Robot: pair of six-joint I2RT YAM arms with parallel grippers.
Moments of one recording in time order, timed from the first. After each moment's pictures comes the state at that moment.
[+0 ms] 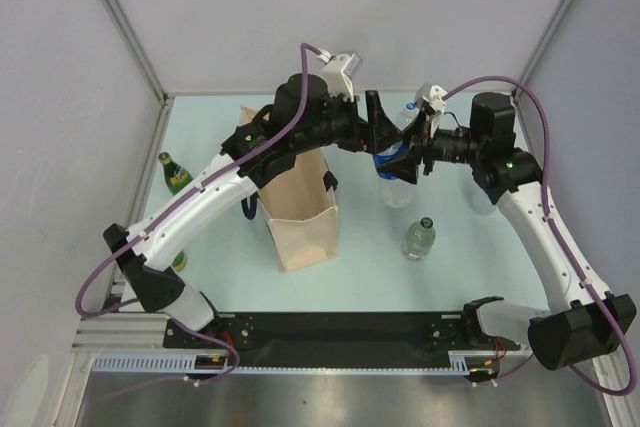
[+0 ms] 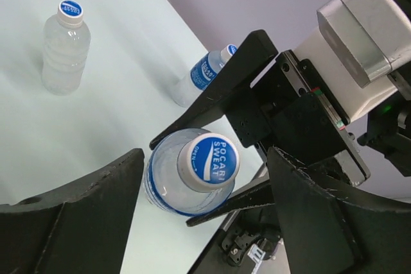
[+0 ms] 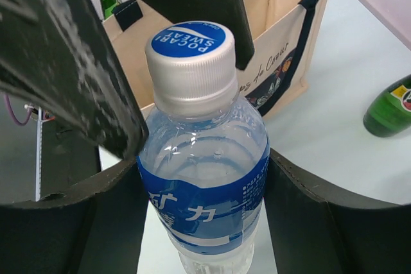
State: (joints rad) left arm -0.86 1.55 1.78 -0.47 0.14 -0.55; right arm 0.26 1.19 1.26 -0.40 -0.99 -0.20
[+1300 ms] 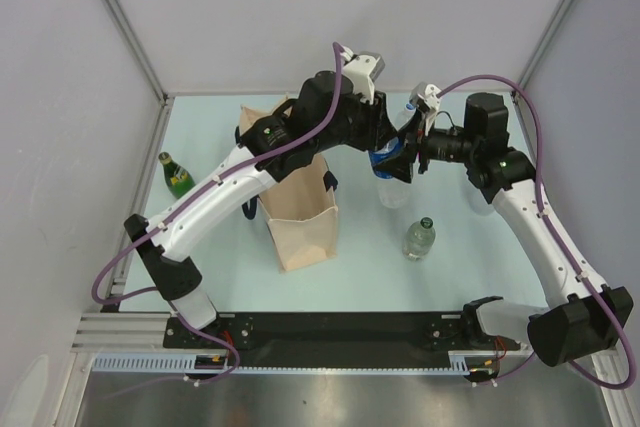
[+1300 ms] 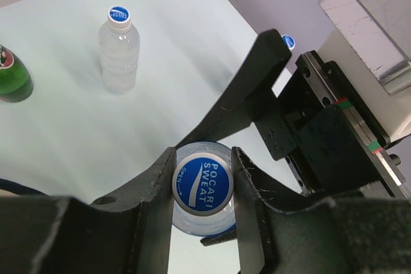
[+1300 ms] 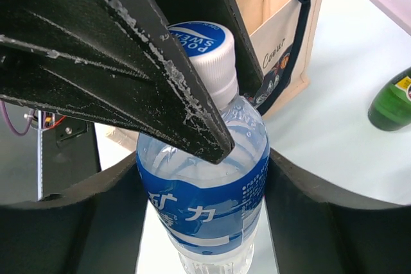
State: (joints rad) left arm -0.92 1.68 1.97 -0.64 -0.05 -0.37; right arm 0.27 1.21 1.24 -0.35 -0.95 -0.14
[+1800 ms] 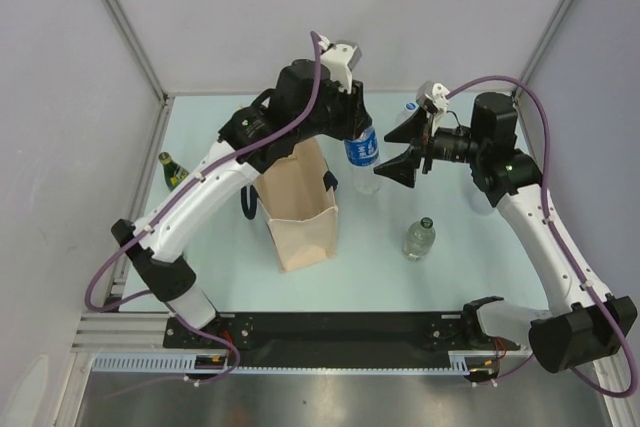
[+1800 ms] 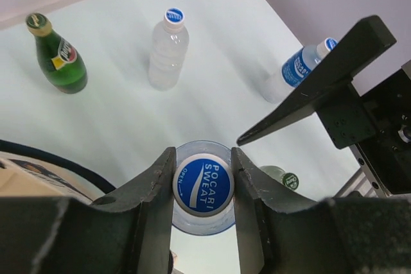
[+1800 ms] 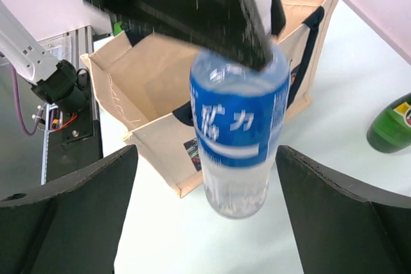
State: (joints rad) left arm -0.84 1.65 1.99 -0.72 -0.06 -0.31; right arm 0.27 1.19 1.24 -0.31 -1.00 -0.13
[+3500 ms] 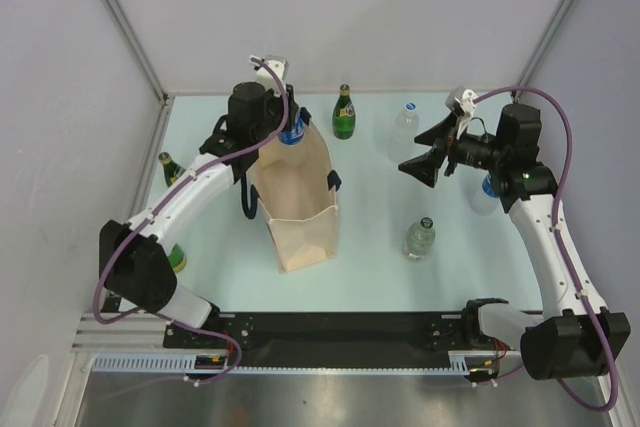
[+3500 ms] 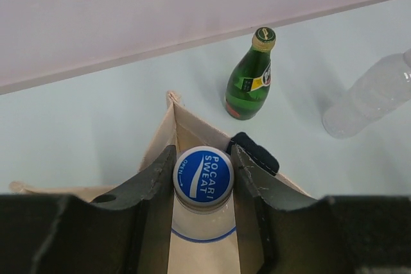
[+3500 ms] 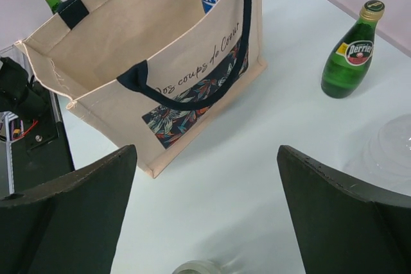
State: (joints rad) left arm -0.45 1.49 1.32 -0.06 -0.10 -0.08; right arm 0.06 1.12 1.13 -0.32 -1.02 -0.16
